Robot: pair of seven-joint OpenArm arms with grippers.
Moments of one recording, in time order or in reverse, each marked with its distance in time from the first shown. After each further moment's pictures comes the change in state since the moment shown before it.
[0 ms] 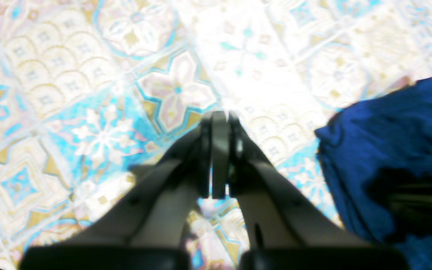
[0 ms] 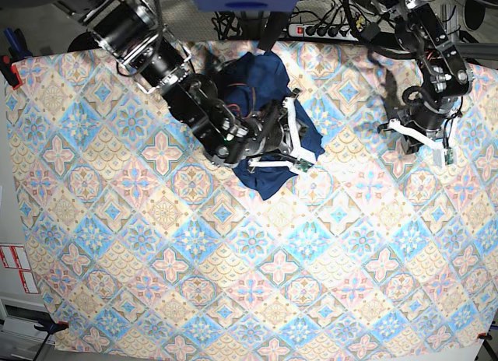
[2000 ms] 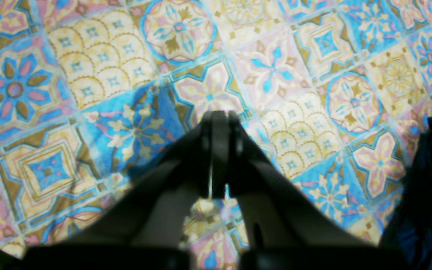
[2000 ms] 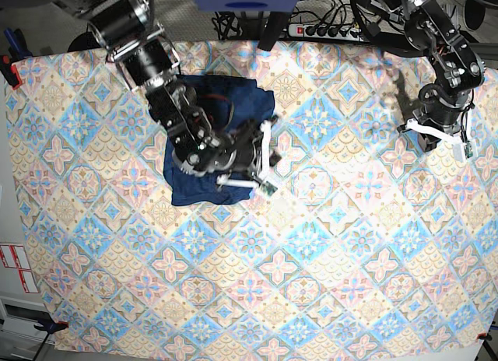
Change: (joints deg) left arm -0.1 -0.3 -4.9 -0.1 -3.0 0.0 0.0; right arm -2.9 2.1 12.2 1.2 -8.5 0.5 6.5
